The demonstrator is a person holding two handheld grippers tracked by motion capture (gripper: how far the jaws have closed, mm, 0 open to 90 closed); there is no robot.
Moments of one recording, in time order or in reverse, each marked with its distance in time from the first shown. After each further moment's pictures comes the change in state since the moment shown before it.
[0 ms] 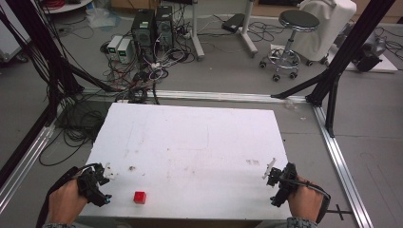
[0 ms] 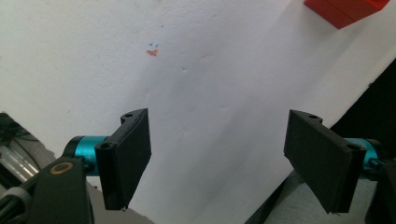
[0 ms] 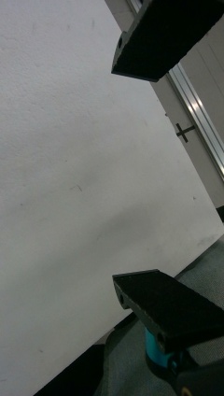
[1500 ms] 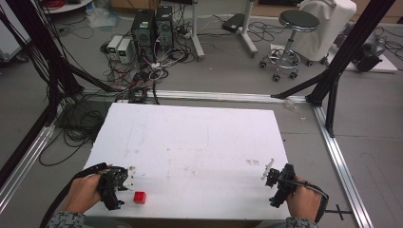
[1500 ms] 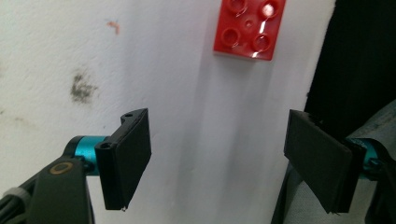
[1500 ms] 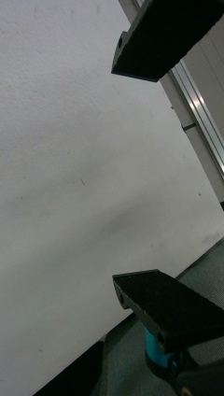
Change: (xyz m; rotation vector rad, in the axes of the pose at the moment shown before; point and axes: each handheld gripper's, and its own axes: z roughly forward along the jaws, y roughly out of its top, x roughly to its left) left arm -0.027 0.049 0.012 0.025 -0.149 0.470; right arm 0.001 0.002 0.007 0.009 0.019 -0.015
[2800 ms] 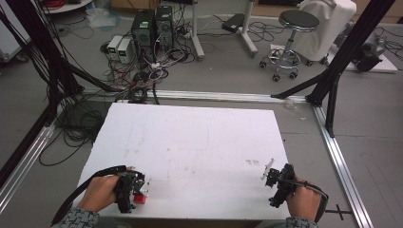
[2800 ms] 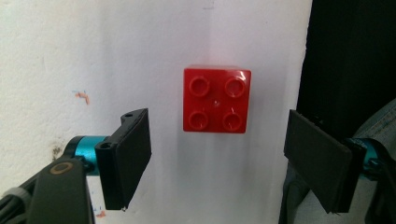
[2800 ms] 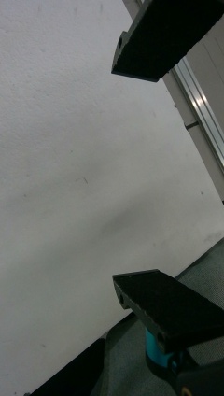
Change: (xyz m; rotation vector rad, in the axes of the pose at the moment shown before) left arm -0.006 0.040 0.018 0.041 -0.056 0.121; right arm 0.000 0.000 0.000 -0.009 0.011 -0.004
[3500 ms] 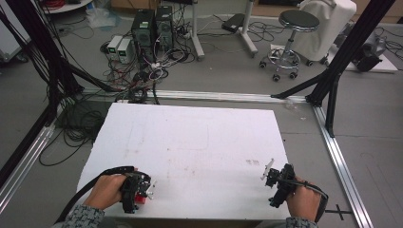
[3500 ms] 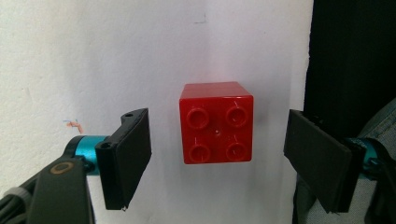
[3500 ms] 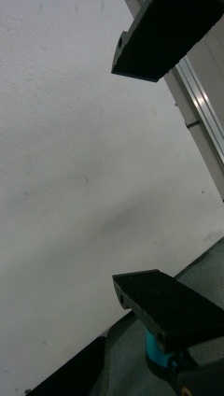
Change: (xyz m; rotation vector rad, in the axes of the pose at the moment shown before) left arm 0.004 0.013 0.013 0.025 -0.029 0.079; right arm 0.001 0.000 -0.001 -0.004 0.001 0.007
